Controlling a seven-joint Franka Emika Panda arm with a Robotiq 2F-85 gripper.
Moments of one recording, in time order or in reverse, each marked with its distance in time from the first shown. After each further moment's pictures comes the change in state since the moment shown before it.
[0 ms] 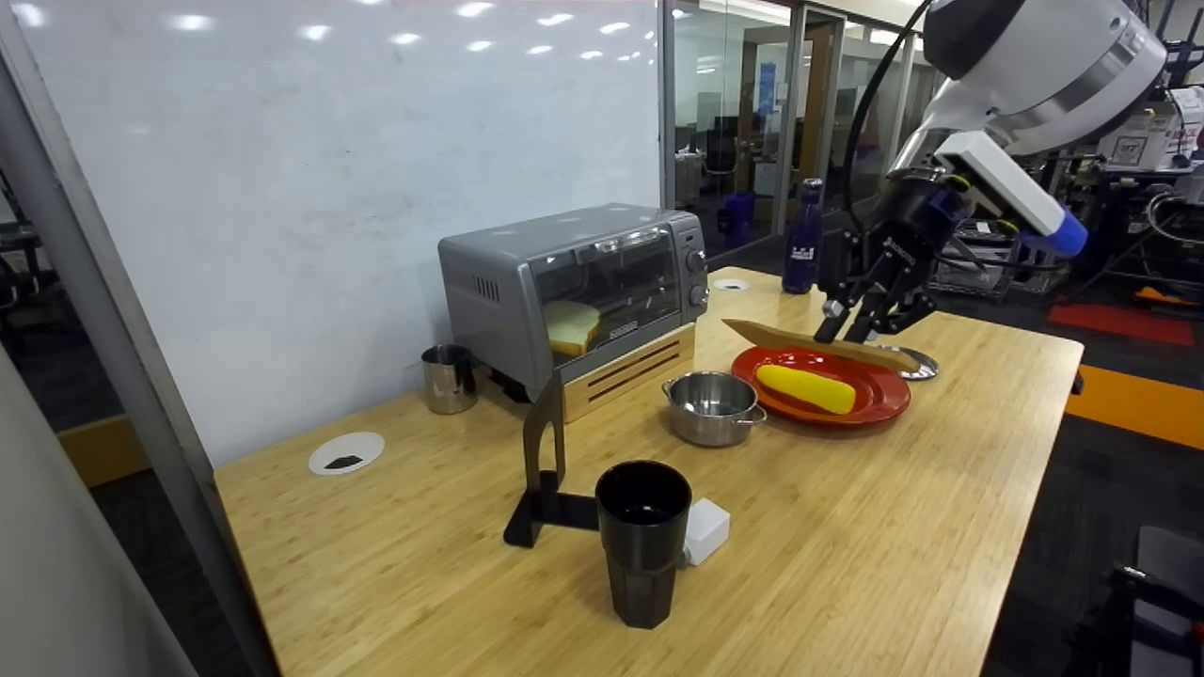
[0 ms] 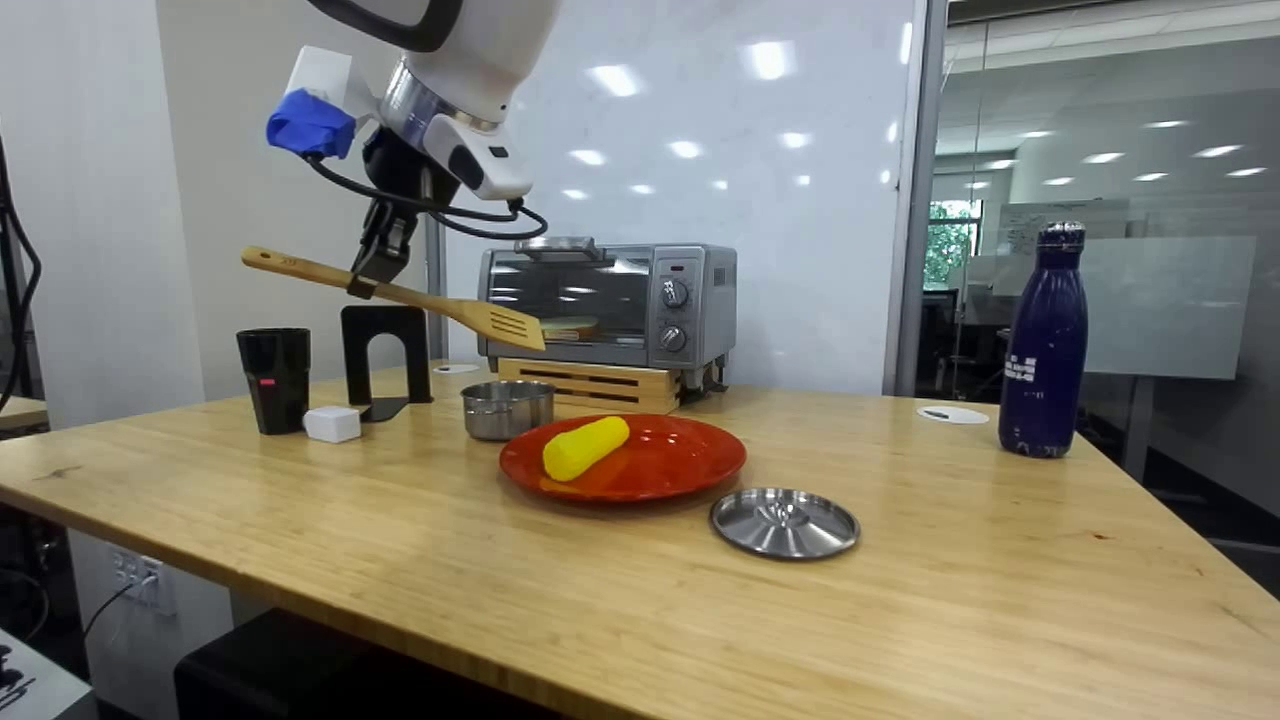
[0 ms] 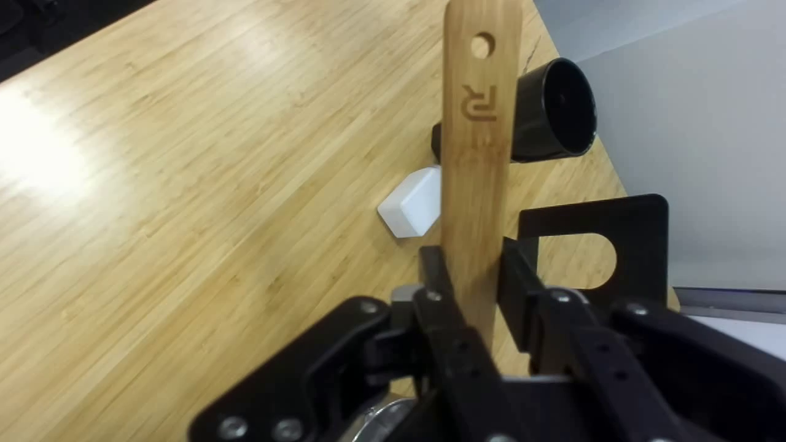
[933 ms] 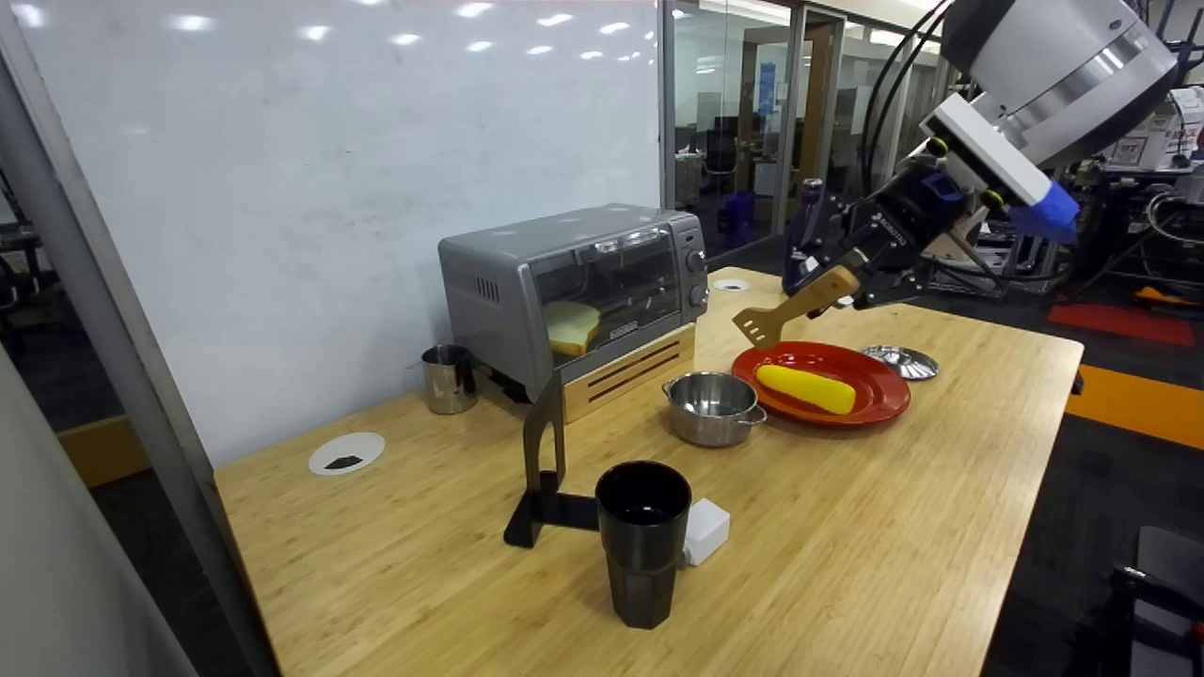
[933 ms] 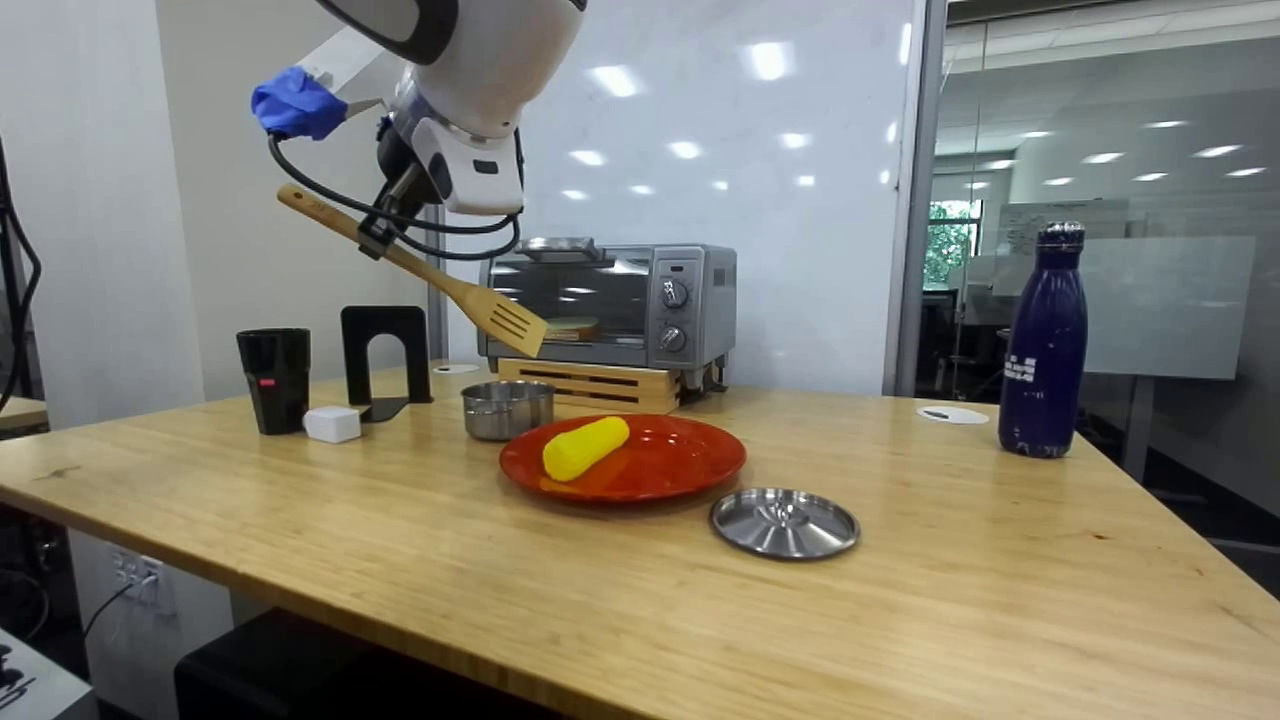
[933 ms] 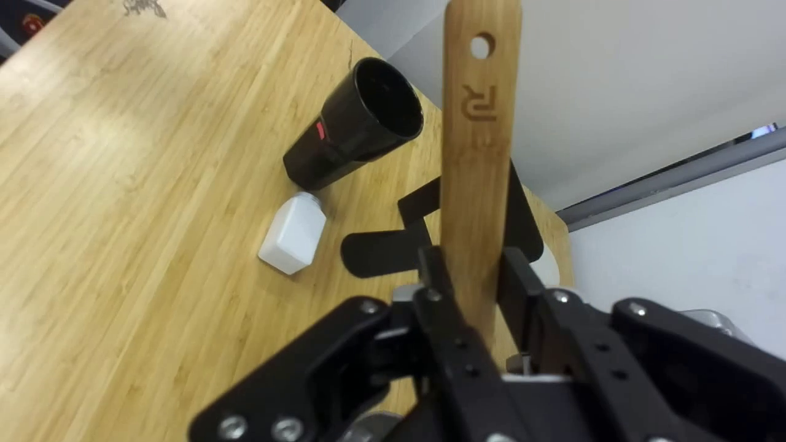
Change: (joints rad) arm -0.034 0.005 -0.031 -0.014 0.311 -0.075 0.126
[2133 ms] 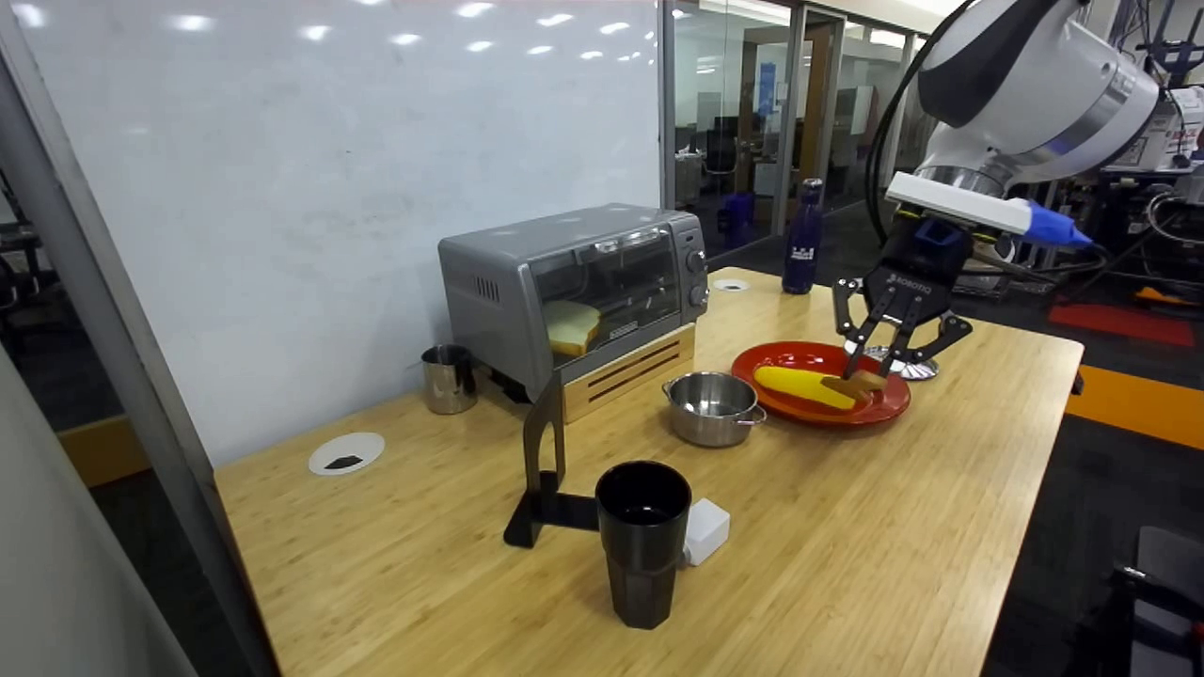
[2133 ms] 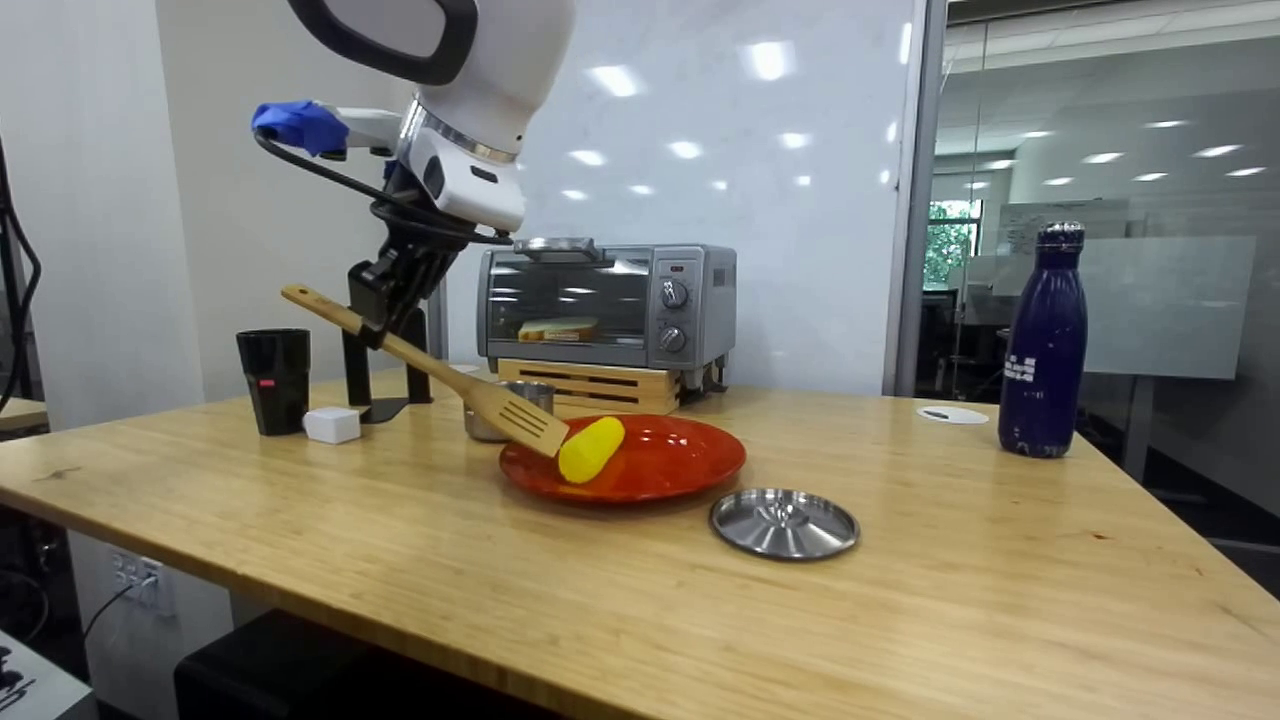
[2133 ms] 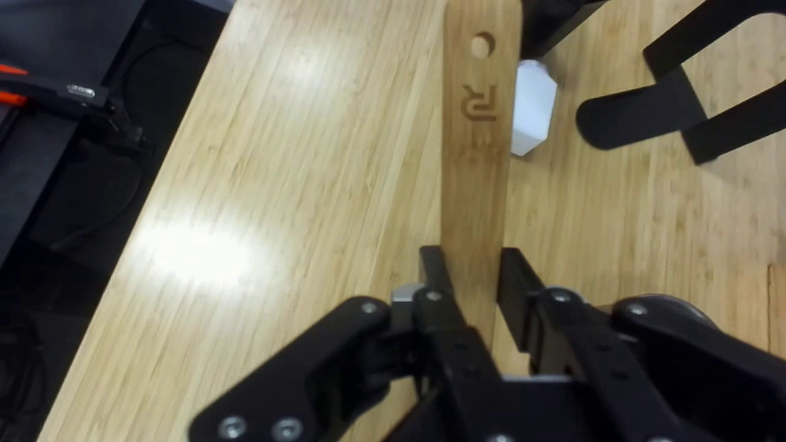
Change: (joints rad) arm -0.016 0.044 0.049 -0.017 -0.432 0.156 0.454
